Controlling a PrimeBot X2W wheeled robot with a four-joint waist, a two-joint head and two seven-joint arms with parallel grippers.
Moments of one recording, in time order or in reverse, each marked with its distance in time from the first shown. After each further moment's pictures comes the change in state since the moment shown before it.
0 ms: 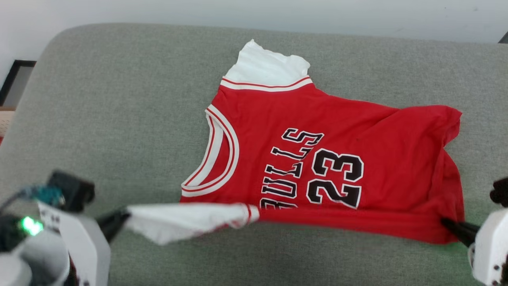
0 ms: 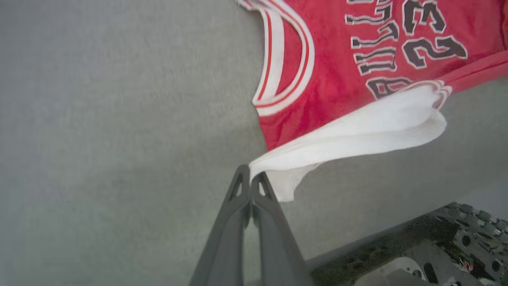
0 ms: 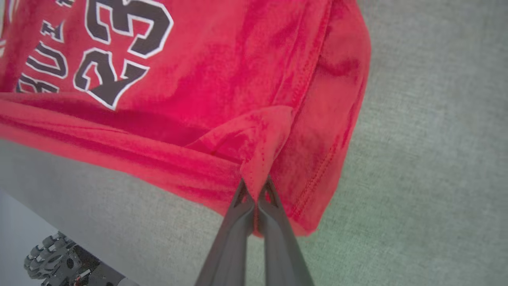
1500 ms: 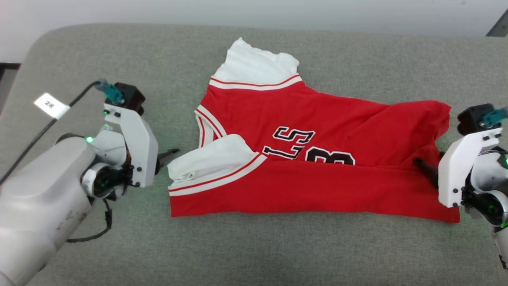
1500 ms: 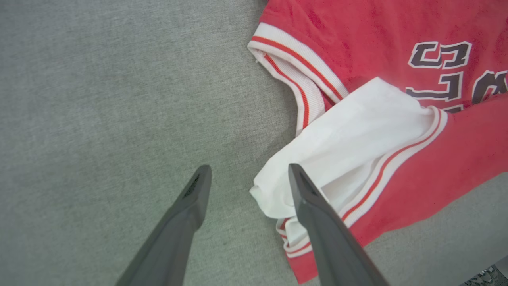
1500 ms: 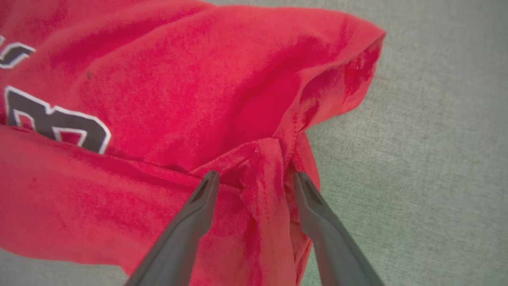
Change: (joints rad) left arm -0.359 -0.637 -0.001 1.018 -0.015 -0.442 0.267; right arm -0.486 0.110 0.174 0.488 -0.210 0.000 -0.089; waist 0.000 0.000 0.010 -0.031
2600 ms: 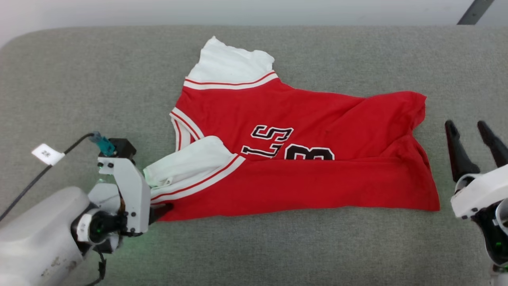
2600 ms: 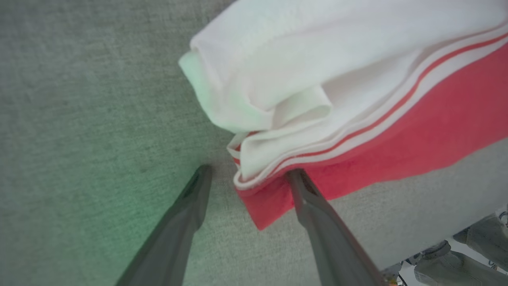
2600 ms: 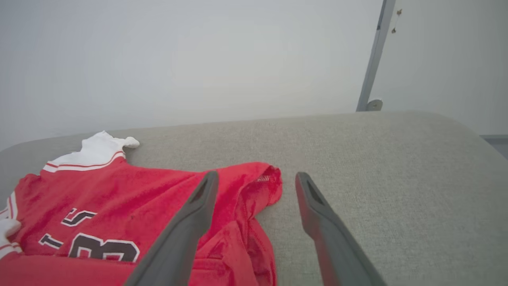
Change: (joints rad) left arm 0.198 0.117 0.005 -0.215 -0.139 0.210 0.072; right arm 0.254 0.240 -0.343 -0.383 -0.159 0.000 -0.460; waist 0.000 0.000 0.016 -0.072
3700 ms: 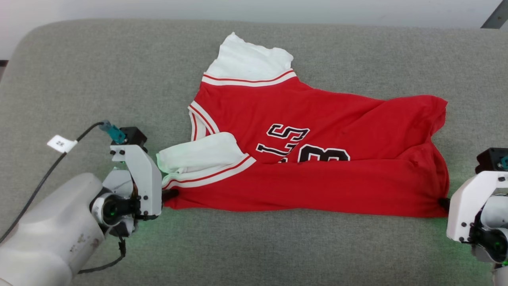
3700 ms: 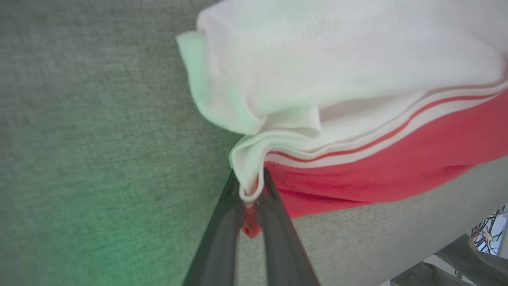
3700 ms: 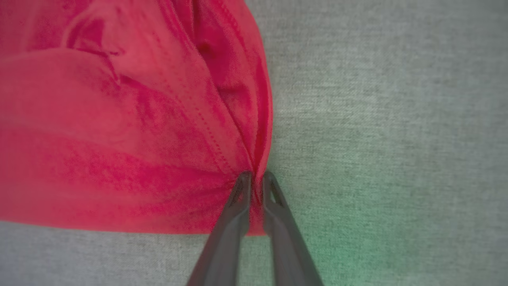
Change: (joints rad) left arm -0.050 -0.174 0.022 0.286 -0.029 -0.158 -0.006; right arm -0.033 -0.048 0.003 0.242 -0.036 0.000 0.616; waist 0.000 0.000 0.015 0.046
